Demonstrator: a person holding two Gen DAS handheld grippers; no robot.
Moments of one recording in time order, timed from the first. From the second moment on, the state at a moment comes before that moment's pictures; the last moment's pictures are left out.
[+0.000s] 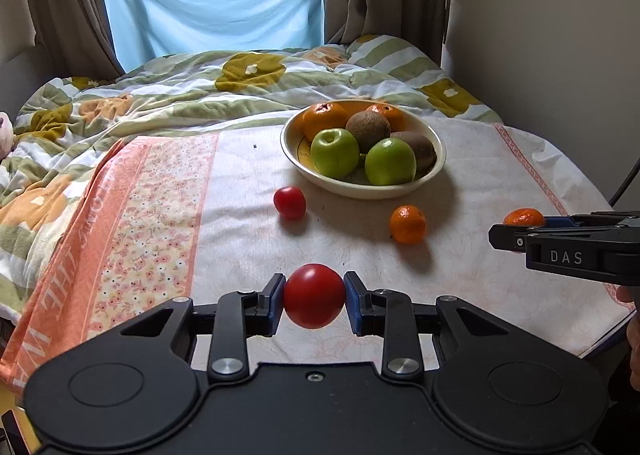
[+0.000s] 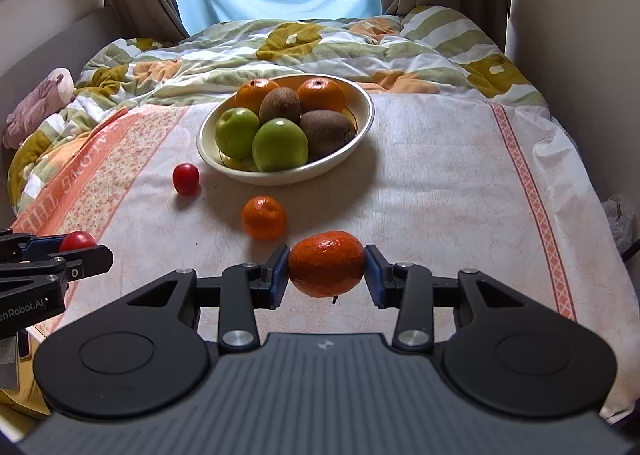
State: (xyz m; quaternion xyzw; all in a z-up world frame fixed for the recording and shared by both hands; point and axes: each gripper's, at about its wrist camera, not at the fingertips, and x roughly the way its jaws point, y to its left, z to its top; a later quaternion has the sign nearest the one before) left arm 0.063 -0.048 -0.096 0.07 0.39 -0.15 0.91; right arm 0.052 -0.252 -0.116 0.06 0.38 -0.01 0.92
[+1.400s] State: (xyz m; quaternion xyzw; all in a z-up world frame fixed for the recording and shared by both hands) left arm 0.288 -0.087 -0.098 0.10 0.40 -0.23 0.88; right arm 0.271 -0.259 -0.070 0.10 0.39 -0.03 0.92
